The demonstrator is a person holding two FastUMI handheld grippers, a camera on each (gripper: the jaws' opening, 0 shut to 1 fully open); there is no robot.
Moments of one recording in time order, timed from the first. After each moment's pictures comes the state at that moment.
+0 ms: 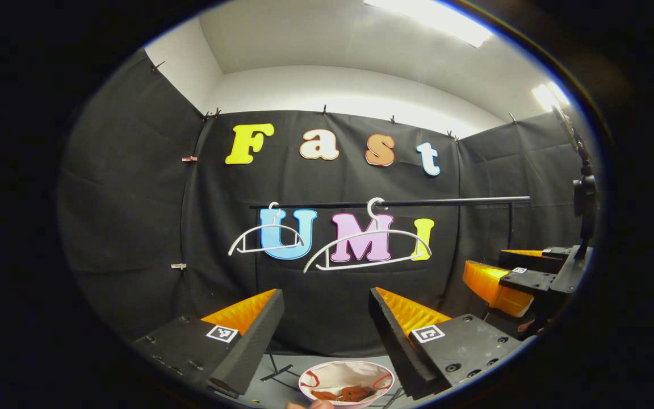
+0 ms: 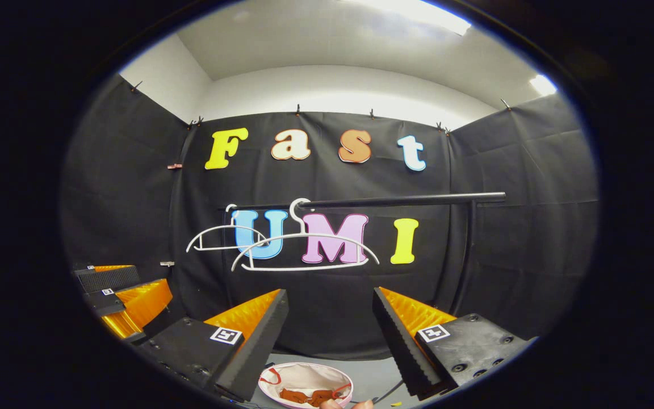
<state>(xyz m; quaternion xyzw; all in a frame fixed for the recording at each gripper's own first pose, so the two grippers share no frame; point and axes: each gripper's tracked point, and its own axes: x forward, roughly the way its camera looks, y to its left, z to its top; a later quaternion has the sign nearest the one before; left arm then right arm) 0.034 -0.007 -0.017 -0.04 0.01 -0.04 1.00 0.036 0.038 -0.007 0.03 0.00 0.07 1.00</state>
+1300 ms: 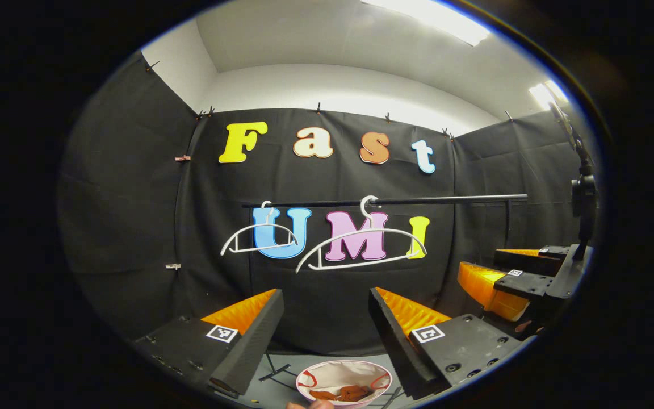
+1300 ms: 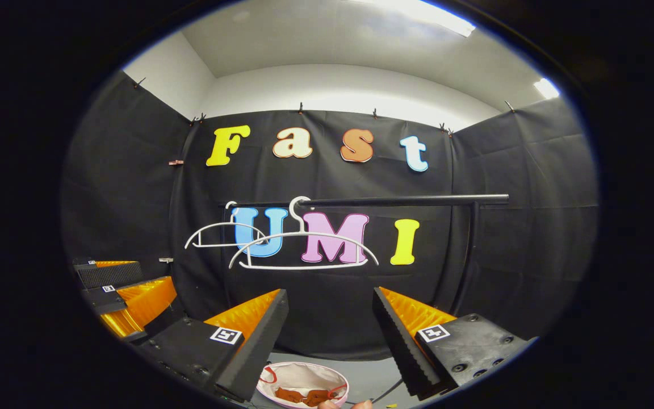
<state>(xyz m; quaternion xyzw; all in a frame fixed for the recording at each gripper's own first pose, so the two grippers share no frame) 0.031 -0.014 -0.018 -0.04 0.01 -0.05 1.00 0.041 0.035 -0.010 0.02 0.00 0.07 1.00</state>
